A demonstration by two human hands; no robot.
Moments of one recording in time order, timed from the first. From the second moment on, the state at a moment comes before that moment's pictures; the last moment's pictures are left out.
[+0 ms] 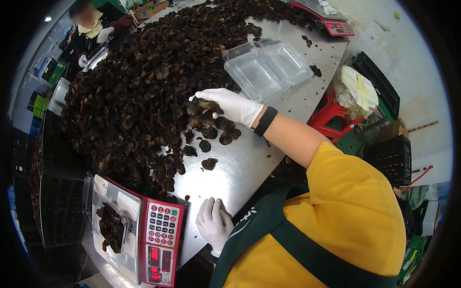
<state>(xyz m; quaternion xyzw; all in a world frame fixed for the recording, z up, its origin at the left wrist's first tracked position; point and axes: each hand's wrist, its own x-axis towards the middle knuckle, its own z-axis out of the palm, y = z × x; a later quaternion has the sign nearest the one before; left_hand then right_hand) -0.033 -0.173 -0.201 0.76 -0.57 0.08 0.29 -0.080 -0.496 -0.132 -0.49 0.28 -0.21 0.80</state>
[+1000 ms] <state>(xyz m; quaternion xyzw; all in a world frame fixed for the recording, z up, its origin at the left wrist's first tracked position) -0.039 -0.177 -0.193 0.77 -0.55 0.07 0.32 -0.024 -0.483 -0.141 -0.91 0.23 -0.24 0.26</state>
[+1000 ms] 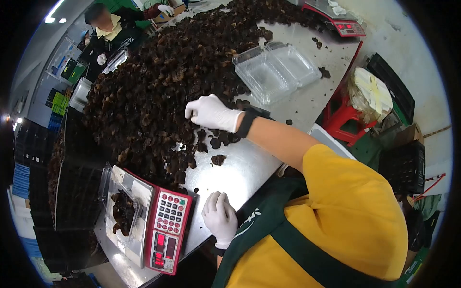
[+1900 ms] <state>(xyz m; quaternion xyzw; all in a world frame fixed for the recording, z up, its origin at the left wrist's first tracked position) -0.039 -0.172 -0.197 0.79 -0.55 0.06 0.26 -0.084 -0.478 -0.095 -0.74 0.29 -0.08 0.60</state>
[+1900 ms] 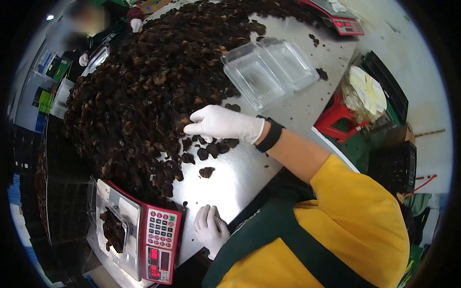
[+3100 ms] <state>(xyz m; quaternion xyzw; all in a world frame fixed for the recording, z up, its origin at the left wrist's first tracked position) -0.033 -0.173 -0.196 0.76 -0.60 0.03 0.24 -0.095 -0.462 -0.185 -0.94 0.17 -0.26 0.12</state>
